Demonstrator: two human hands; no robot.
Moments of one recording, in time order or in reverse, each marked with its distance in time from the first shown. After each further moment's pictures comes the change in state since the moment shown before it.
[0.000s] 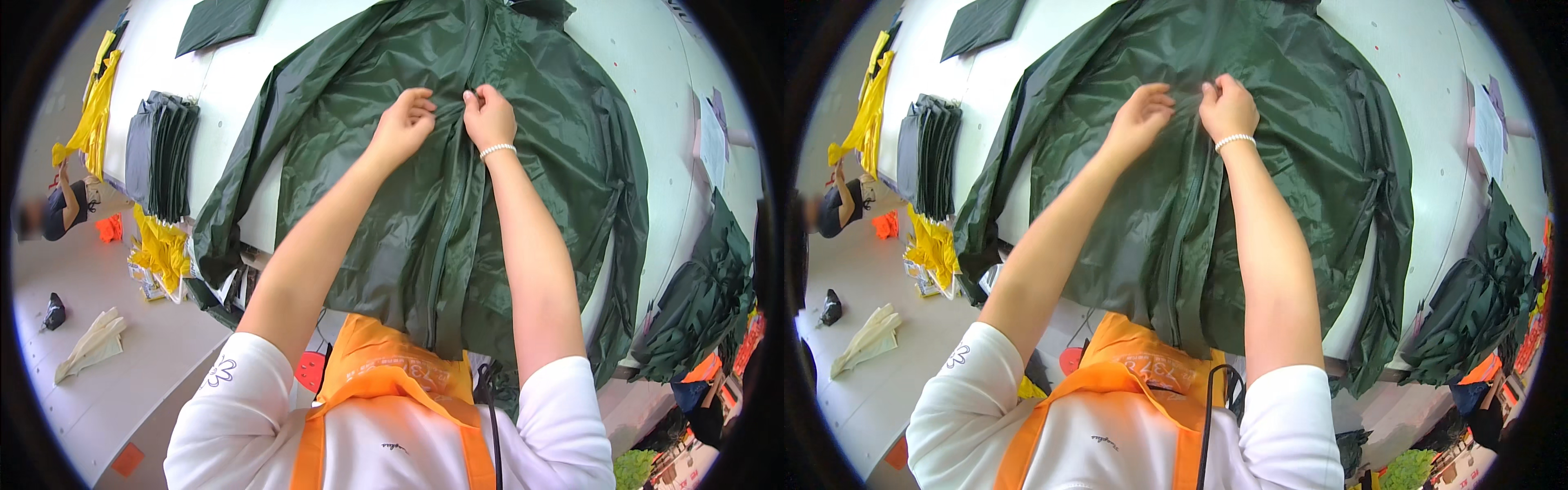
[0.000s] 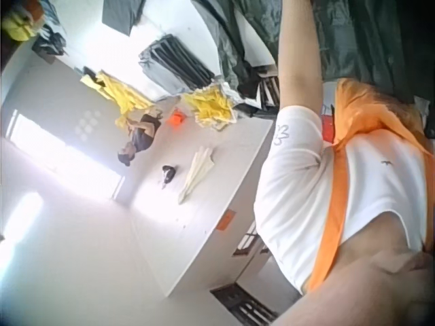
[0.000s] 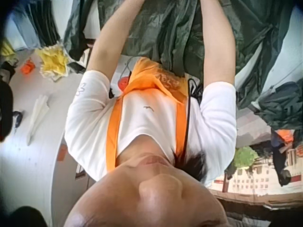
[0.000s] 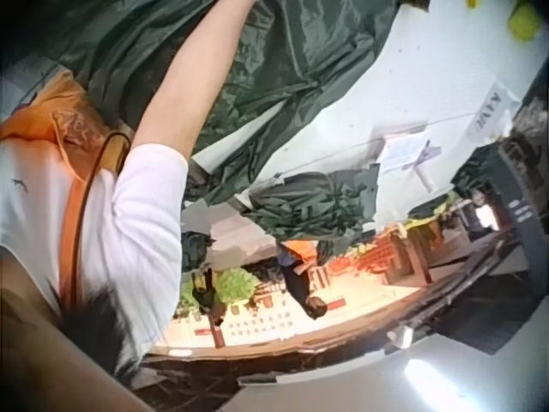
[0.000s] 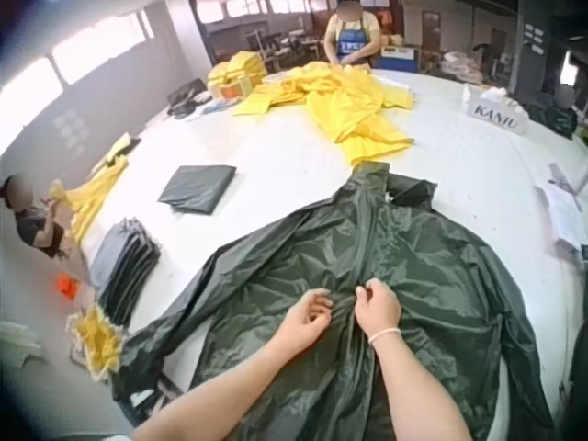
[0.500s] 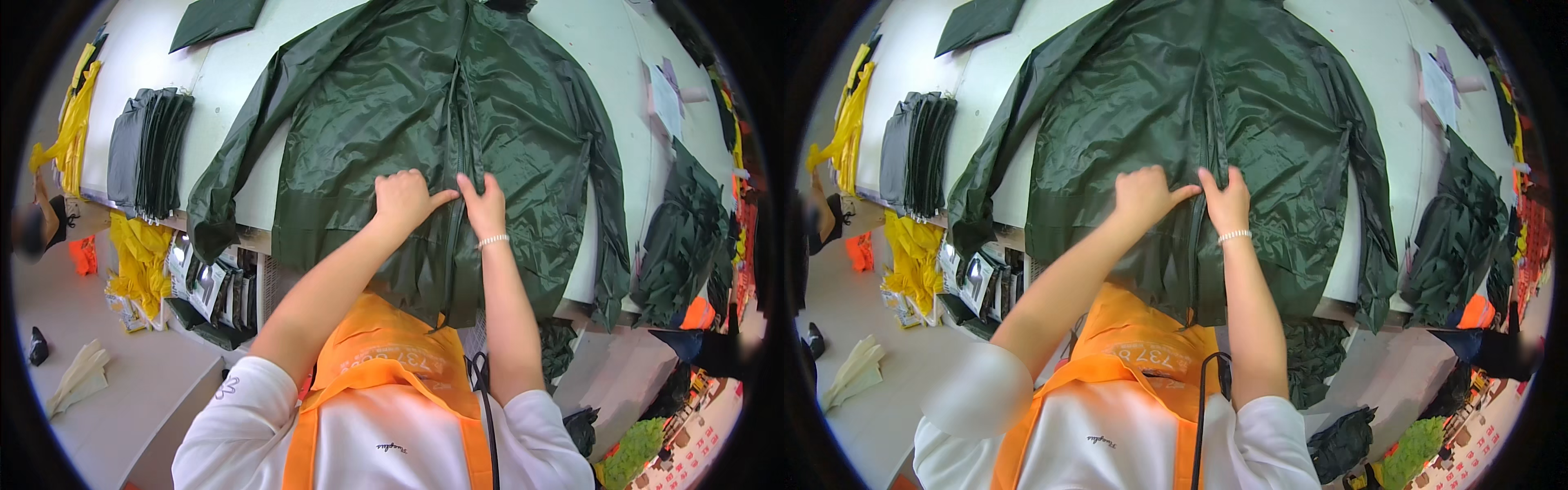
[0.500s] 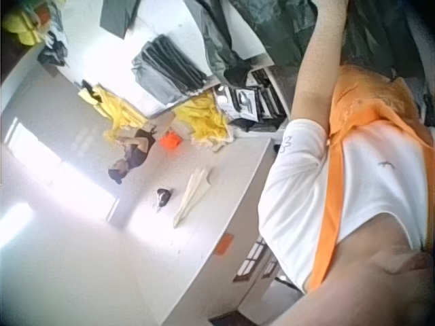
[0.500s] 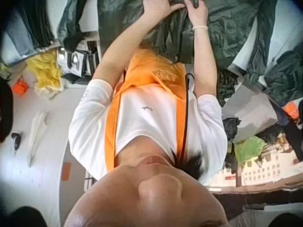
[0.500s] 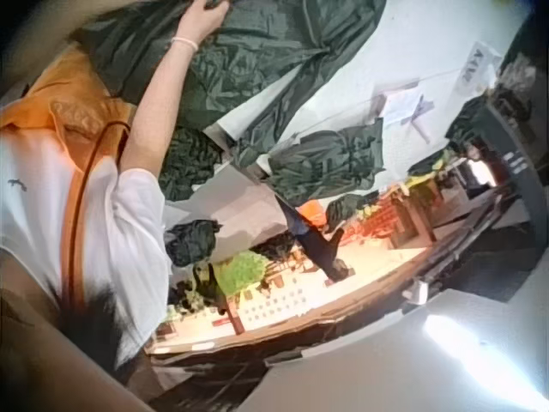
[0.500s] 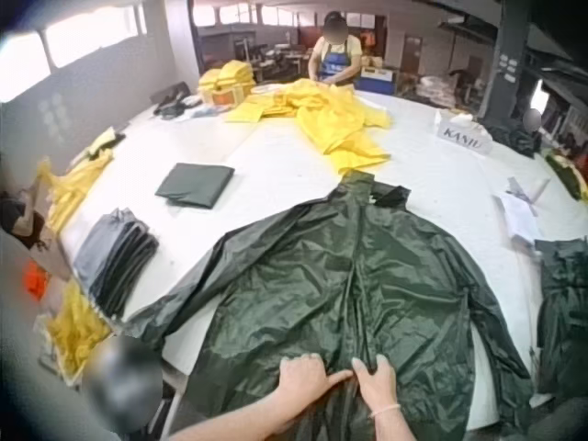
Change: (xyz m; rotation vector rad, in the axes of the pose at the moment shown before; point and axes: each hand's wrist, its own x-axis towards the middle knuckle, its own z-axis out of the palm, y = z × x) left_hand -0.161 0.042 0.020 1.221 -0.267 -0.119; right_hand -0.211 0.006 -0.053 0.144 0.006 0.239
